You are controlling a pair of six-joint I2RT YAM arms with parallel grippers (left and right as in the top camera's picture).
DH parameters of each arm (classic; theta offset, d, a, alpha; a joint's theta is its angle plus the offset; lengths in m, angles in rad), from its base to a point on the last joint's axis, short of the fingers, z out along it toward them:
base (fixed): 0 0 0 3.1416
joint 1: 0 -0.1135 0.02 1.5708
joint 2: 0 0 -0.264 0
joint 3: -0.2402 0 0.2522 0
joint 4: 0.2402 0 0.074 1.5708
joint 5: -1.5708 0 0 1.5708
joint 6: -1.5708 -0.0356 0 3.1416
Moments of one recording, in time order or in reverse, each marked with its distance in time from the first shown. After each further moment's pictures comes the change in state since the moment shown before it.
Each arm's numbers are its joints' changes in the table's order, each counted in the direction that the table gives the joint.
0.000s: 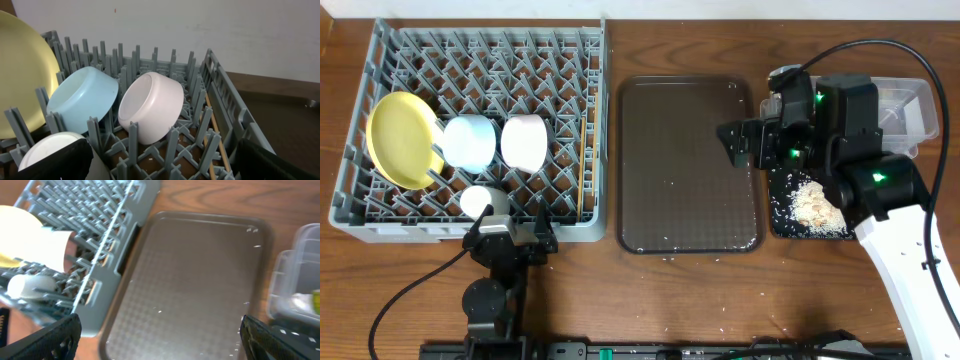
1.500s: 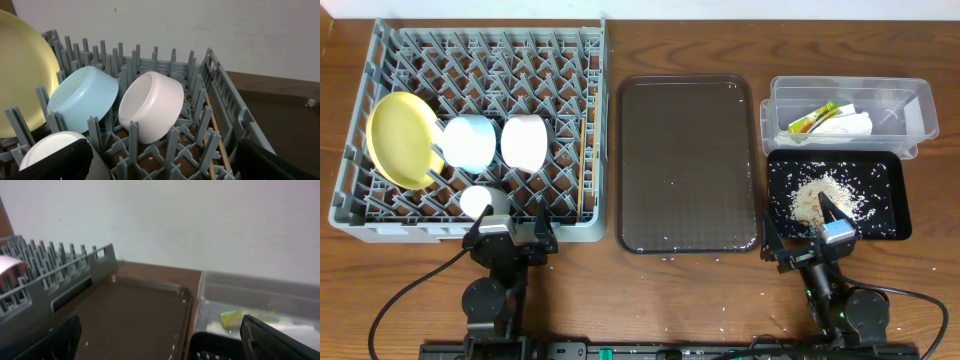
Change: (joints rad) left arm 0.000 0.000 -0.006 0.007 0.000 0.000; right arm 0.108 -1.268 1.236 -0.721 -0.151 0.149
